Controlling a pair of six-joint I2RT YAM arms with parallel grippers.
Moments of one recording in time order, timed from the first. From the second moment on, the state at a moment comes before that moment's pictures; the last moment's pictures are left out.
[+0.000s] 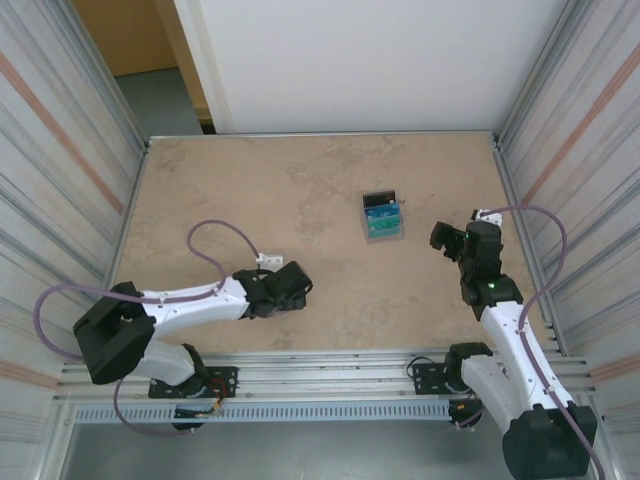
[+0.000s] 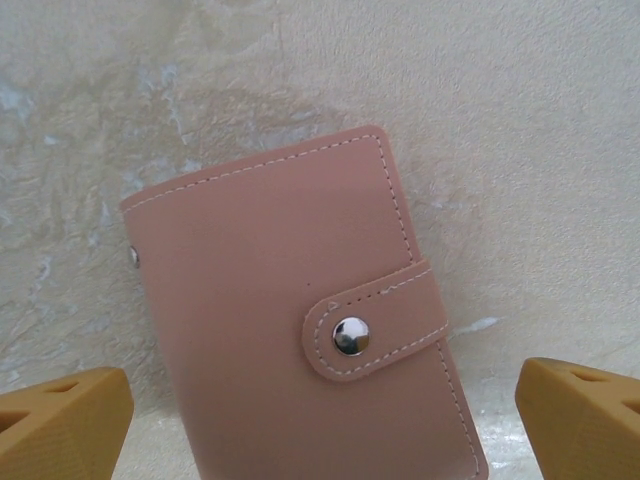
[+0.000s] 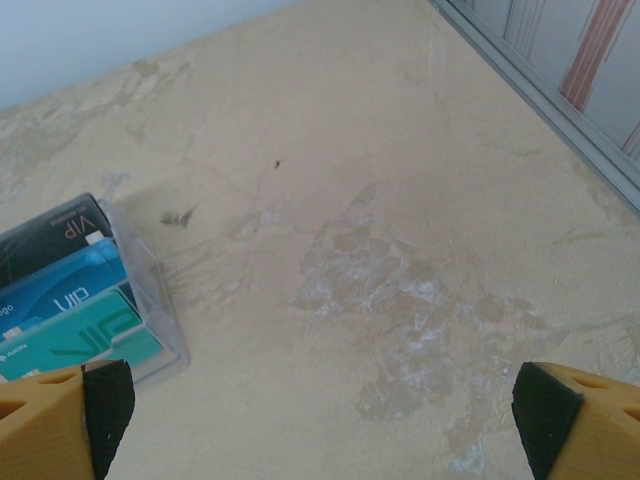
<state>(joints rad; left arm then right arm) -0.98 1.40 0.73 -0.58 -0.39 -0.96 0.08 0.79 0.55 -0.30 0.25 0.36</state>
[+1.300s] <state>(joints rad) -1.02 1.56 0.78 -0.56 -0.40 -0.83 0.17 0.79 0.57 -0.46 0.19 0.51</state>
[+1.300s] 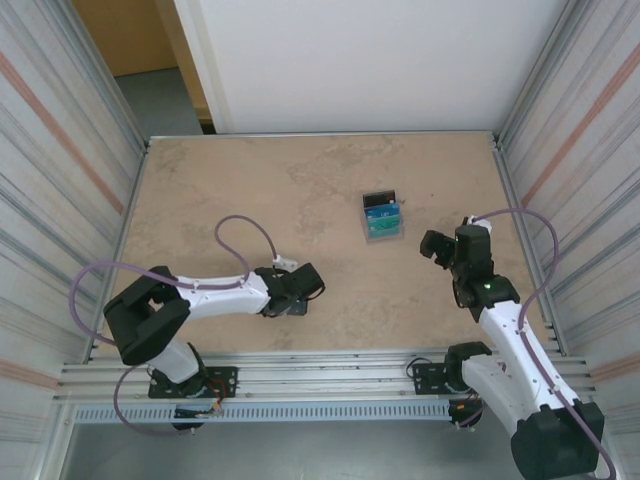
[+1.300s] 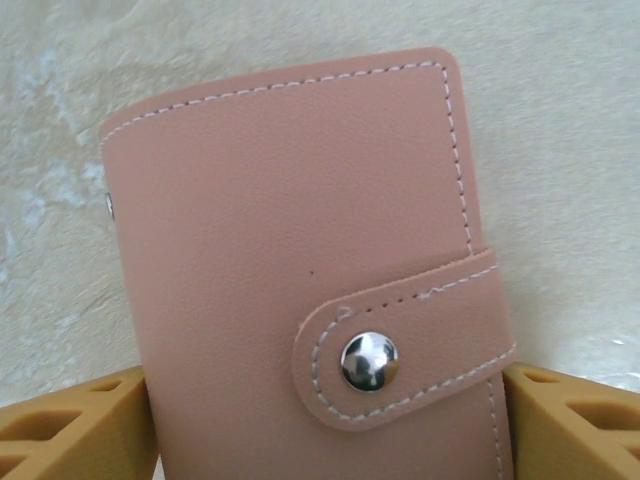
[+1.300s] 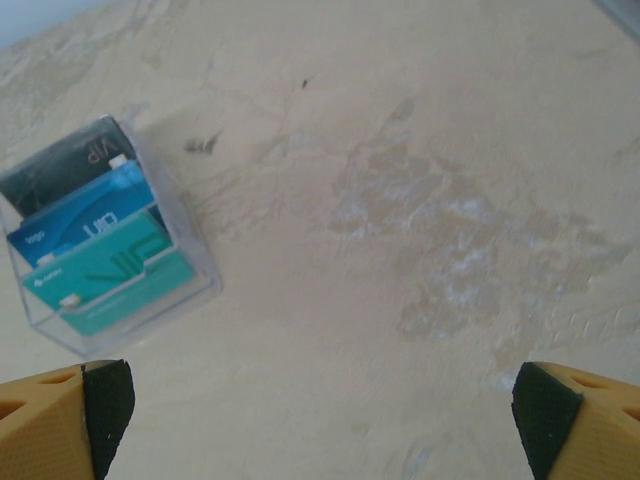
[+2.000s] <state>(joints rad) -1.03 1.41 0.54 -0.06 -0.39 -0.60 0.36 0.81 0.50 -0.39 -0.27 0.83</state>
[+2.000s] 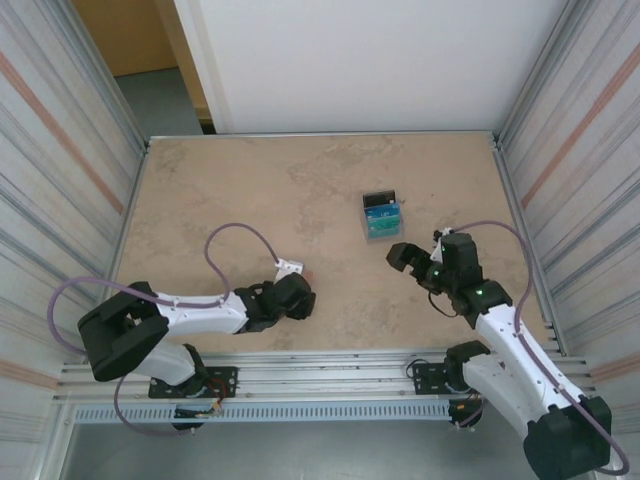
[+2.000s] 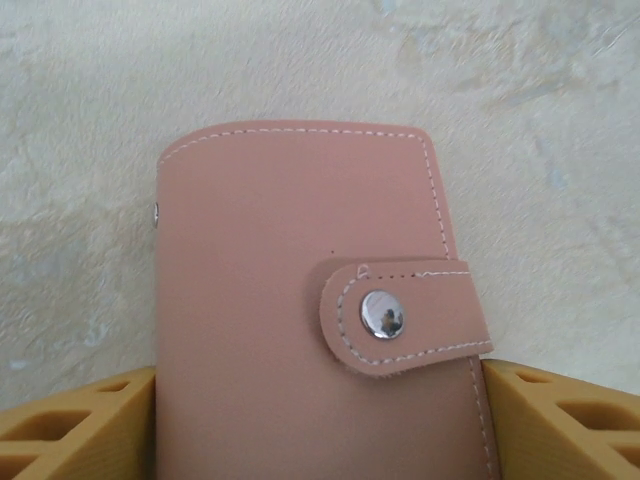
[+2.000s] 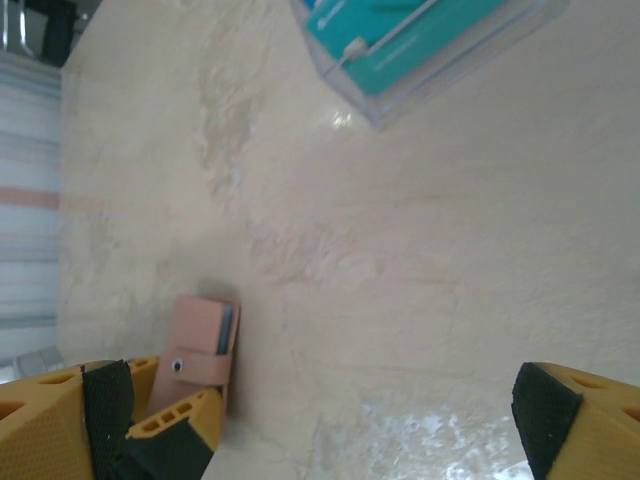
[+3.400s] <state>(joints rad) -0.75 1.31 0.67 -0.32 -0.01 -0.70 0.57 1.12 0.64 -0.35 -0.24 0.89</state>
